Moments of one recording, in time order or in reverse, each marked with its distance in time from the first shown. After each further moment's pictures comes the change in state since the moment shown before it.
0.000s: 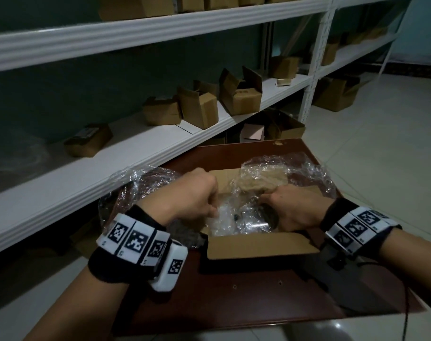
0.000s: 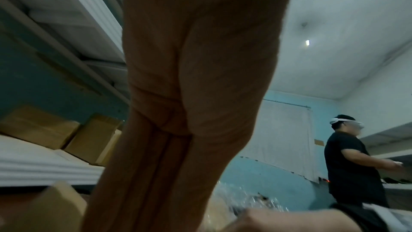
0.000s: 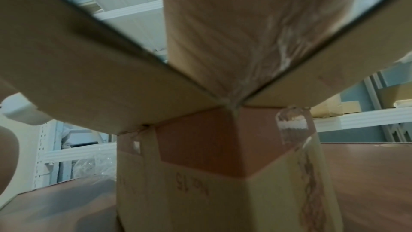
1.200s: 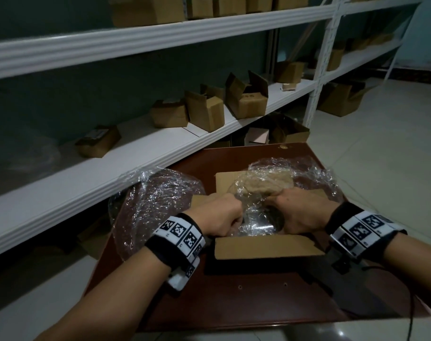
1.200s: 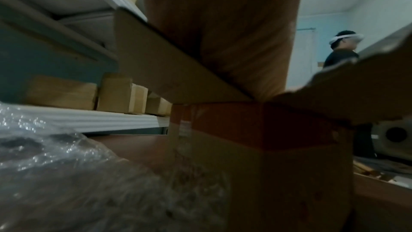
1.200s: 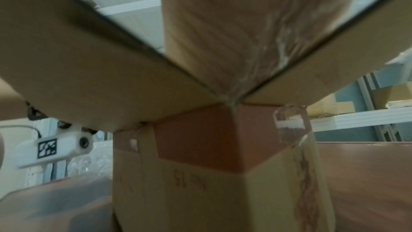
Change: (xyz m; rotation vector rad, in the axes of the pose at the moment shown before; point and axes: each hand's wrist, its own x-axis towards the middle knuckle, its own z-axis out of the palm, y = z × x) left_hand 0.033 0.006 0.060 0.208 -0.050 0.210; right_hand 0.000 0.000 0.004 0.006 0.035 -0.024
